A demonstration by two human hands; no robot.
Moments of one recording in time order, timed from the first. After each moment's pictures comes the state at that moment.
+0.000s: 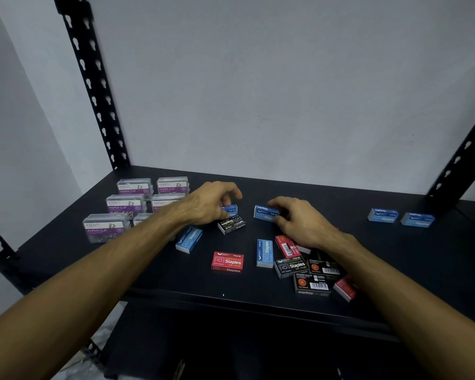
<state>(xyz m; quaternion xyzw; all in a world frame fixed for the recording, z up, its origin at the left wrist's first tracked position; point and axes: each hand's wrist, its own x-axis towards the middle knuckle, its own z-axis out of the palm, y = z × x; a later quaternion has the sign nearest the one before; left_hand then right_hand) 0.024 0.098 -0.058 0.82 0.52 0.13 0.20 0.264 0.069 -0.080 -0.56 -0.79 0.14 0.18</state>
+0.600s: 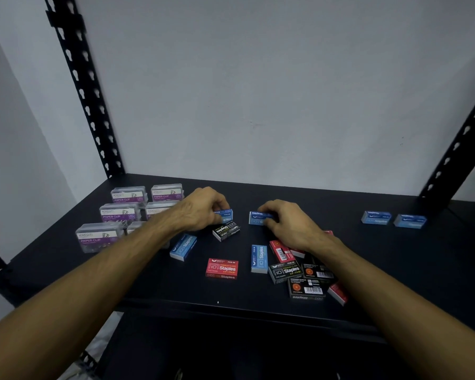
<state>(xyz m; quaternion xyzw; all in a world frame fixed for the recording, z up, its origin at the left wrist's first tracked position) 0.024 0.101 -0.057 0.81 0.55 0.11 0.16 0.257 0.076 -0.084 -0.56 -0.79 0.15 0.21</state>
